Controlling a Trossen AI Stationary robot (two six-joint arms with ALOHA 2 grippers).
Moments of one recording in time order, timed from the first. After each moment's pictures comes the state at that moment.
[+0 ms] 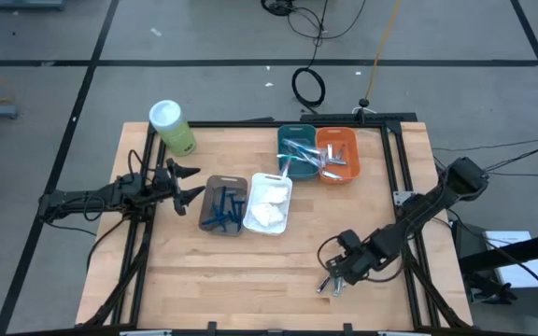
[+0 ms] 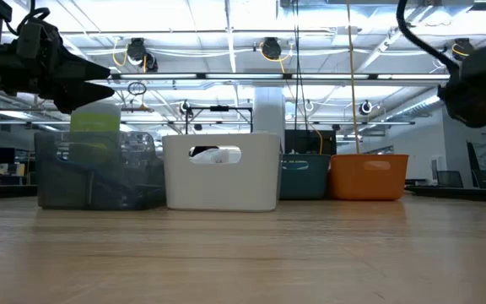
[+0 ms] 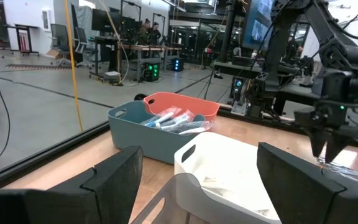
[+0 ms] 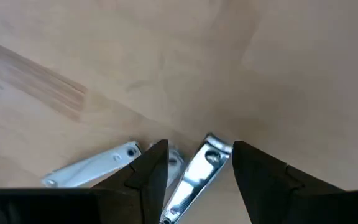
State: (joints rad) left arm 0.06 0.05 0.02 0.07 -0.24 -0.11; right arm 0.66 1.54 0.80 -0.54 0.05 1.85
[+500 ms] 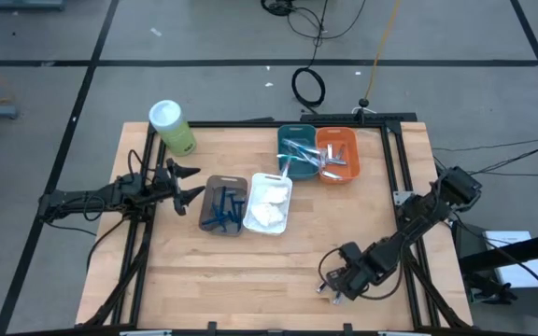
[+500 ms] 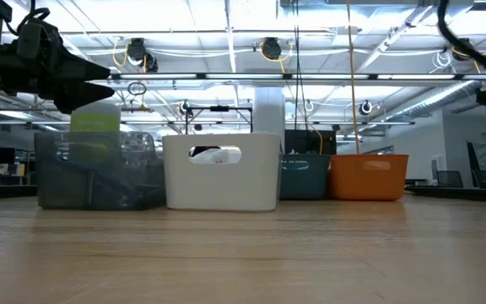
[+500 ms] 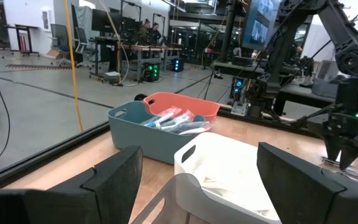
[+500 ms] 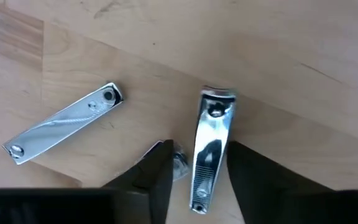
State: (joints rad) left arm 0.06 0.05 0.02 0.07 -0.24 -0.11; right arm 0.75 1.68 0.80 -0.58 -0.05 1.99
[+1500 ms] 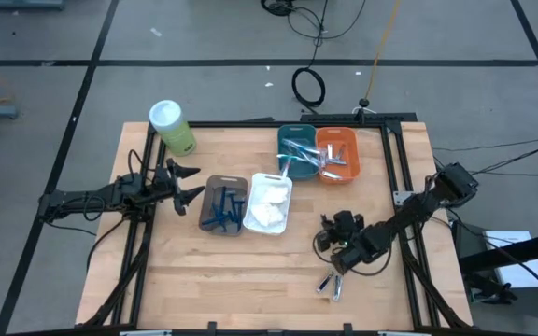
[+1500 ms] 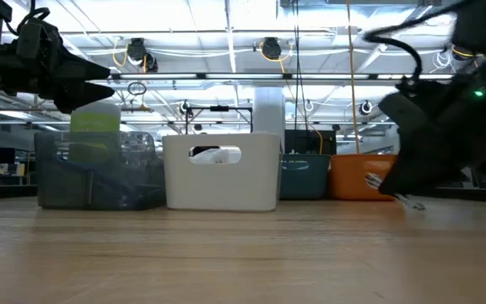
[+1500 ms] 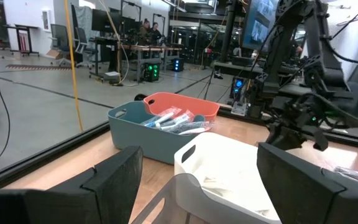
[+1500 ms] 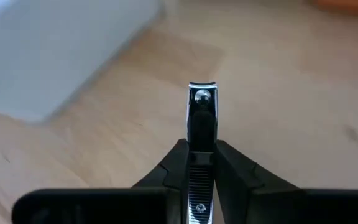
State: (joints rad) left arm 0.06 0.05 0.02 0.07 -0.23 -0.11; right arm 0.58 1.66 0.66 -0.36 0.84 1.63
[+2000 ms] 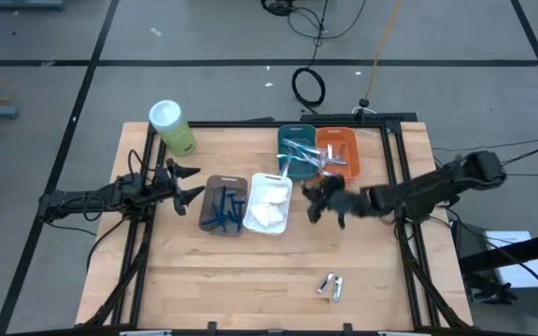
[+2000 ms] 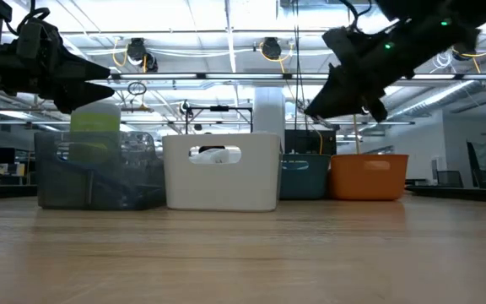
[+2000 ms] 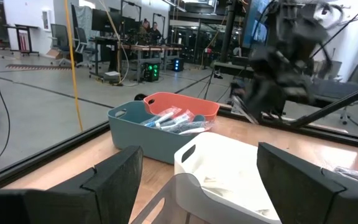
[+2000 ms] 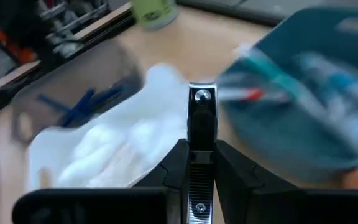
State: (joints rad) left arm 0.06 0.05 0.02 0.07 -0.23 -0.11; right arm 0.16 1.32 0.59 0.15 0.57 0.69
